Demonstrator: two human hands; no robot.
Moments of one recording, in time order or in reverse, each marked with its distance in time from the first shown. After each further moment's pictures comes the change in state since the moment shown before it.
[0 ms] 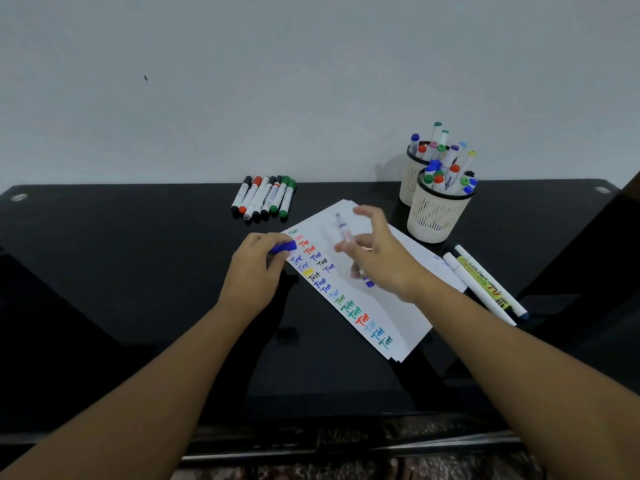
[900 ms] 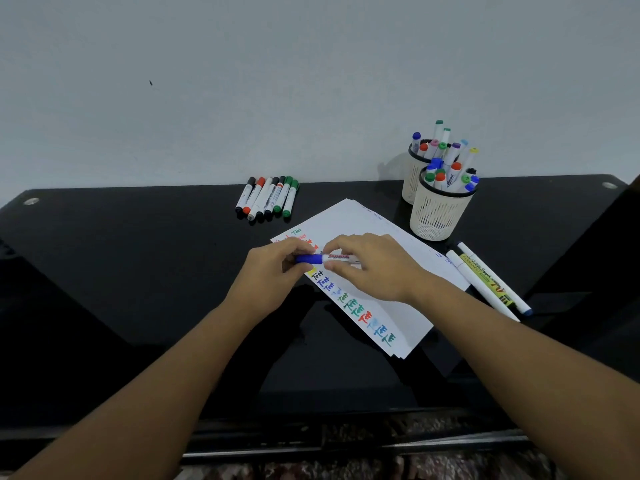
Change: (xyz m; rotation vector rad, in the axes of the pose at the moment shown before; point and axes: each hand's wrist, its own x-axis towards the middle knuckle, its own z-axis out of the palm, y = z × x) left_hand -0.007 0.031 -0.012 -0.147 -0.196 0.009; right_hand -0.001 -0.001 0.002 -0.701 -0.114 -0.327
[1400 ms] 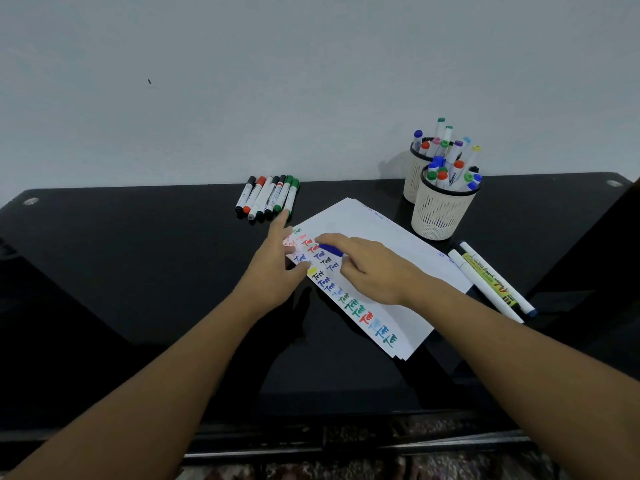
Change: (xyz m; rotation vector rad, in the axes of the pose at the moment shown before) left_hand 0.013 -0.009 0.008 -0.087 -0.067 -0.186; right_hand -0.001 0.003 0.008 0.110 -0.077 0.011
